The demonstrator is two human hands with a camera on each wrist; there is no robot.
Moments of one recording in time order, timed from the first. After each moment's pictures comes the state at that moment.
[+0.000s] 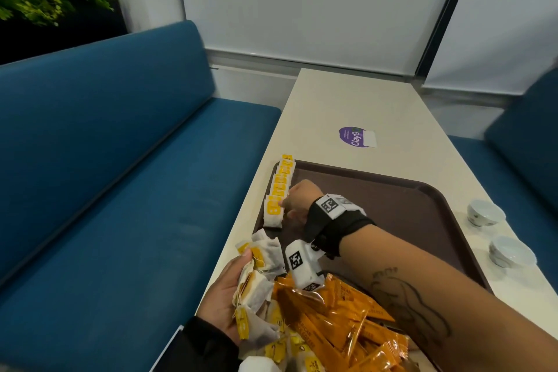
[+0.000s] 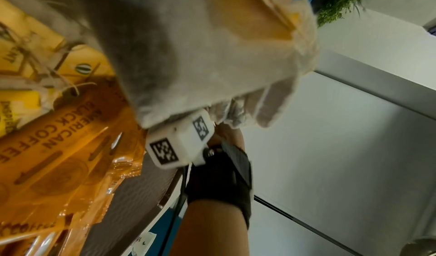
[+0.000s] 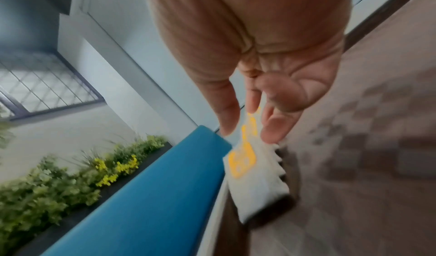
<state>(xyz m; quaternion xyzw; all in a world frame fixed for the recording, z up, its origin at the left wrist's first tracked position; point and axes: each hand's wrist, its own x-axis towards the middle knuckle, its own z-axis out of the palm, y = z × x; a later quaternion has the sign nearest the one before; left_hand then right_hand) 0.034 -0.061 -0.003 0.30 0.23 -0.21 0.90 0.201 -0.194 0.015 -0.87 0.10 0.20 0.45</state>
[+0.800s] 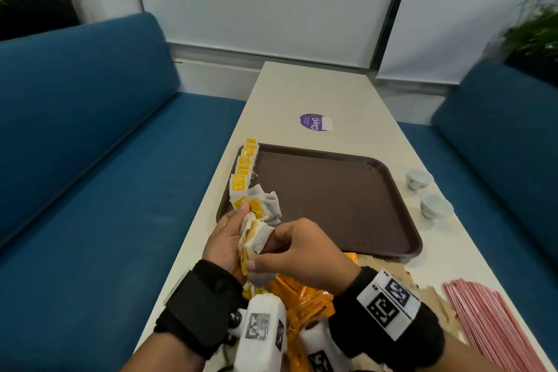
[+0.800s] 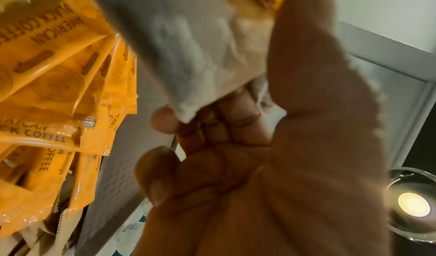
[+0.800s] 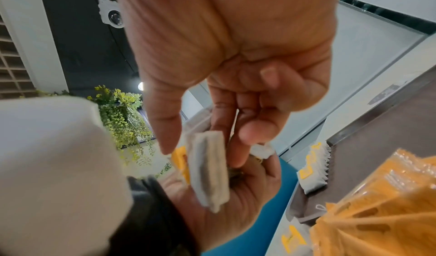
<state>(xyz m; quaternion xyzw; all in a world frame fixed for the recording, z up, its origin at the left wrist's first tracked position) 0.043 -0.095 -0.014 0.32 0.13 -0.22 0.91 -0.012 -0.224 0.067 -0.87 -0.08 0.14 0.46</state>
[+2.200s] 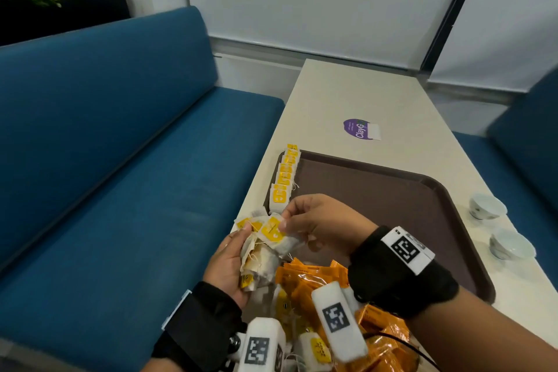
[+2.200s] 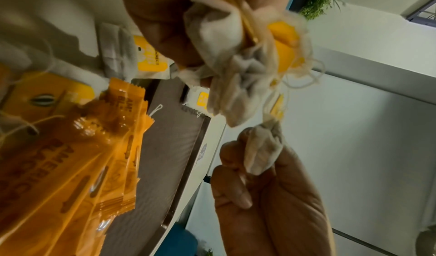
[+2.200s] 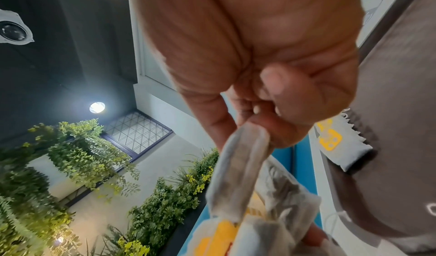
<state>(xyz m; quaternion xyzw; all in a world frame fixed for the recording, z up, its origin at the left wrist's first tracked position) 0.064 -0.048 -0.028 0.30 0.18 -0.15 0.93 0.085 -0.194 0.077 -0.81 -0.03 0.27 0.52</state>
